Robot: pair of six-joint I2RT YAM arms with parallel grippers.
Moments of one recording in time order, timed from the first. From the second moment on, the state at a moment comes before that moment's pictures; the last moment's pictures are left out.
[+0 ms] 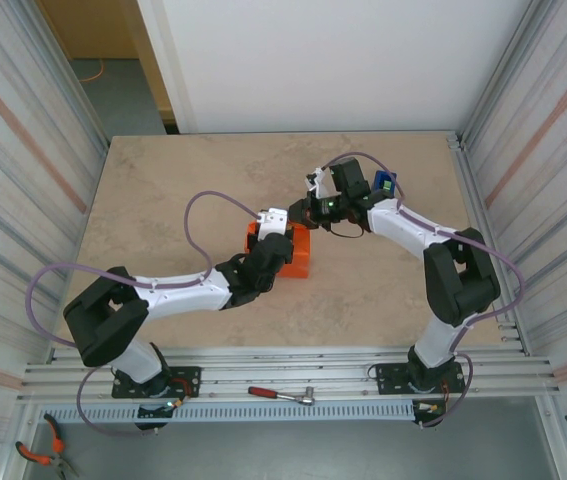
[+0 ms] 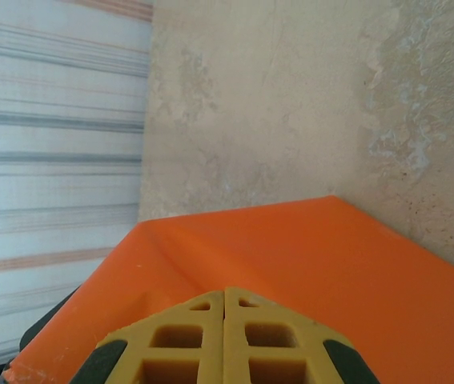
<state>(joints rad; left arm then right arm) -0.99 1.57 0.82 0.28 -0.73 -0.30 0.47 1.73 1.21 -0.23 -0.76 0.73</state>
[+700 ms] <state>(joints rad) -0.99 1.57 0.82 0.28 -0.74 -0.31 0.48 1.62 1.14 -0.26 -0.65 0.72</state>
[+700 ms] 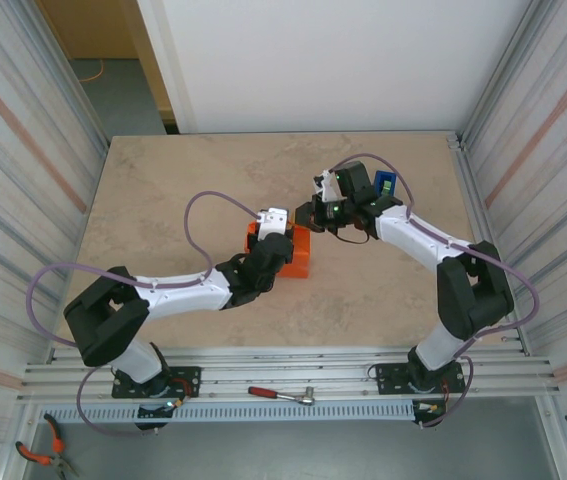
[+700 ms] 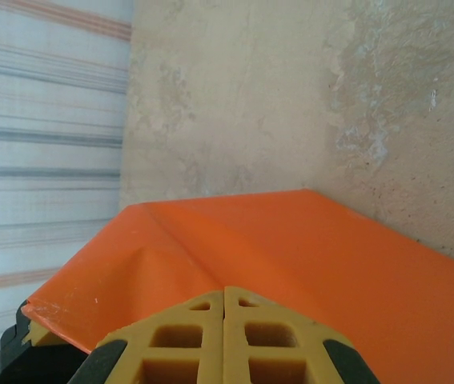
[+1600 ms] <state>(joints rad) -0.85 1.32 0.83 0.06 -0.22 -0.42 0.54 1.49 0.90 0.08 -0.46 0.78</state>
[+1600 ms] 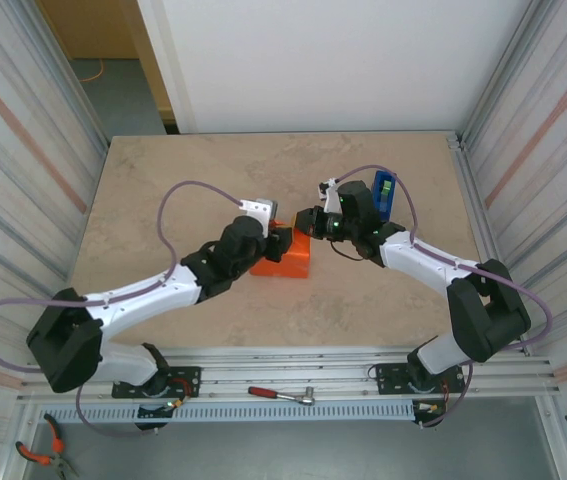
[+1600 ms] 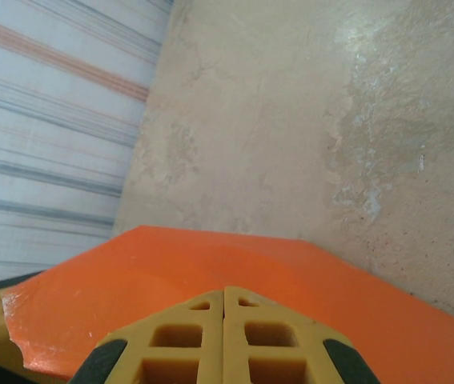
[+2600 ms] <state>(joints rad) -0.39 1.73 1.31 -0.30 0.46 -0.32 0.54 1.49 0.89 0.10 -0.46 0.79</state>
